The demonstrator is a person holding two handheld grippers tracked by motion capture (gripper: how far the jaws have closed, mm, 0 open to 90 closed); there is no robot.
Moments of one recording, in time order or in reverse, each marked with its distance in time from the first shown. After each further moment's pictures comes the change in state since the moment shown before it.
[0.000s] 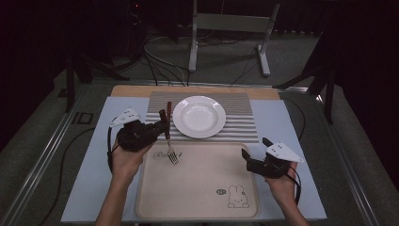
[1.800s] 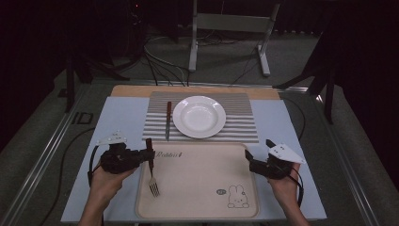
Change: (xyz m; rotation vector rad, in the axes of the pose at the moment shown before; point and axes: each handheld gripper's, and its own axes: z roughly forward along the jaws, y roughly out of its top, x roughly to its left) left arm 0.018 -0.059 -0.035 0.236 -0.063 -0.098; right arm -0.007 -0.008 0.000 0.021 -0.032 0.005
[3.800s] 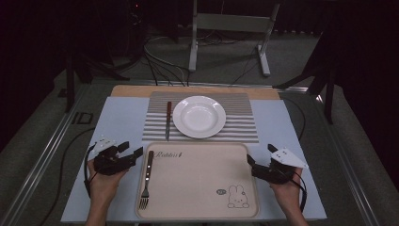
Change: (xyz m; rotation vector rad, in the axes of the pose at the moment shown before) left arm 0.025 -0.028 -0.009 -0.212 0.377 -0.028; right arm -0.002 -0.011 -0.010 0.018 0.006 0.009
